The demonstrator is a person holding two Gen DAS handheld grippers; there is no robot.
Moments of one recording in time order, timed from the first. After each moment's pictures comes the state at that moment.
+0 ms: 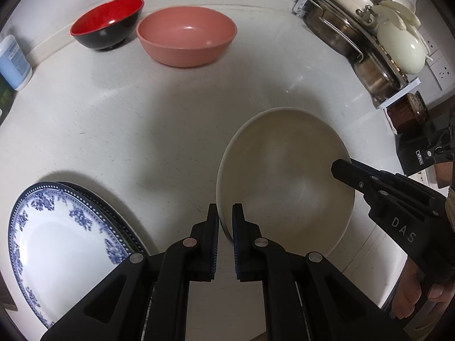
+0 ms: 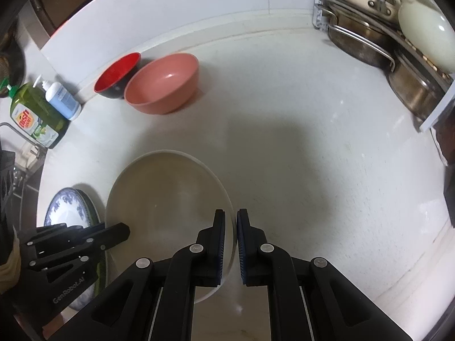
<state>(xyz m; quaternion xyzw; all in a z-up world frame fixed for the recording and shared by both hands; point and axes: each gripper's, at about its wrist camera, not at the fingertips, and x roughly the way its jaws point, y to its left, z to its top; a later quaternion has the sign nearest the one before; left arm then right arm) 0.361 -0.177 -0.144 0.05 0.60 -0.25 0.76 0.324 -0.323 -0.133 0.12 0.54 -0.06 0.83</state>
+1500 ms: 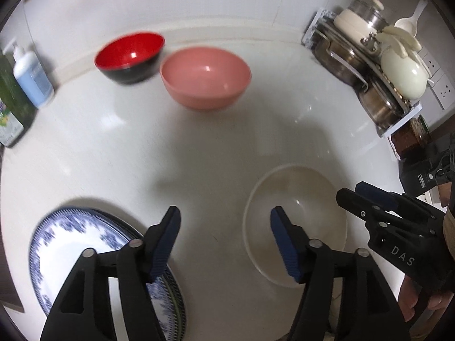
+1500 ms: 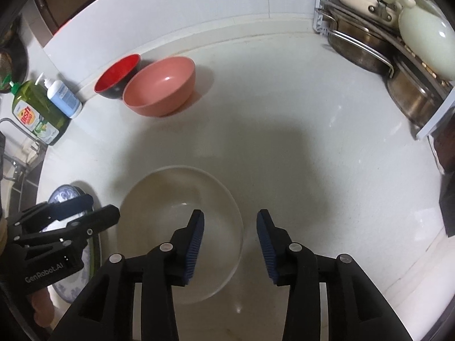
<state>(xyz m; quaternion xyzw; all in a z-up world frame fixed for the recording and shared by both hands) 0.370 -0.159 -0.112 0.04 0.54 -0.22 0.81 0.324 -0.327 -0.116 0.11 0.53 -0.05 0.84</state>
